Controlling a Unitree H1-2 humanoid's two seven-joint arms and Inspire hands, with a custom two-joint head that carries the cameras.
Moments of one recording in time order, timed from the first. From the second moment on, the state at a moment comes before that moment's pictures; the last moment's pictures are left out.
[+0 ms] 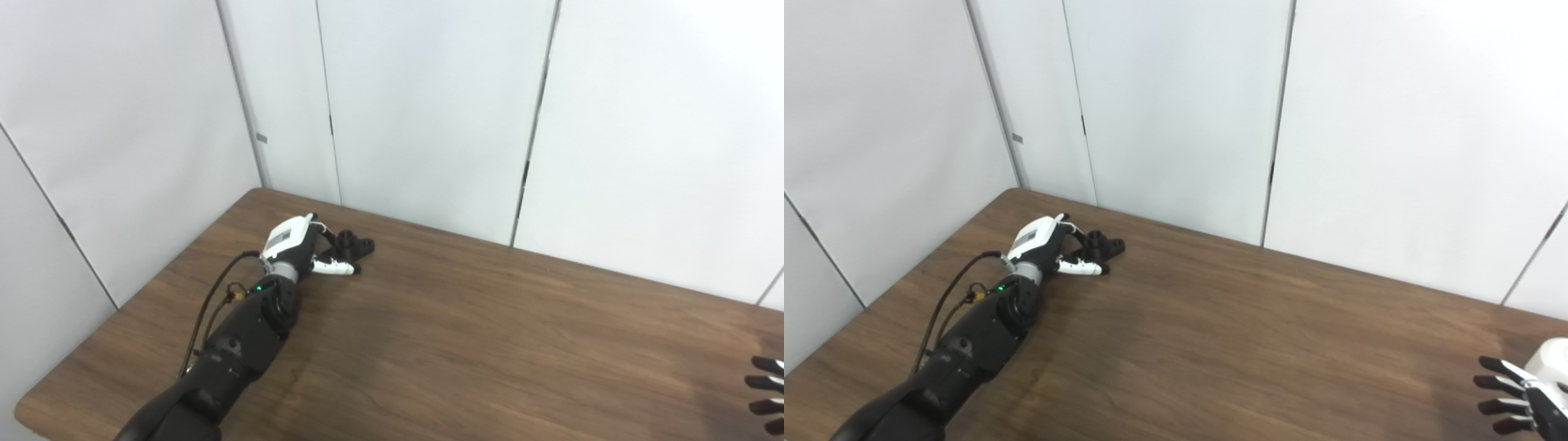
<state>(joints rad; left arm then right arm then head) -0.49 0.53 -0.11 0.62 0.51 0.22 0.16 -0.02 -0.27 -0.04 -0.24 -0.40 -0.04 0.01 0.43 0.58</state>
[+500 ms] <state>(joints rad) -0.49 0.53 -0.10 0.63 0.51 0.20 0.16 -0.02 -0.28 -0.04 -0.25 -0.42 -0.01 0.02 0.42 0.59</state>
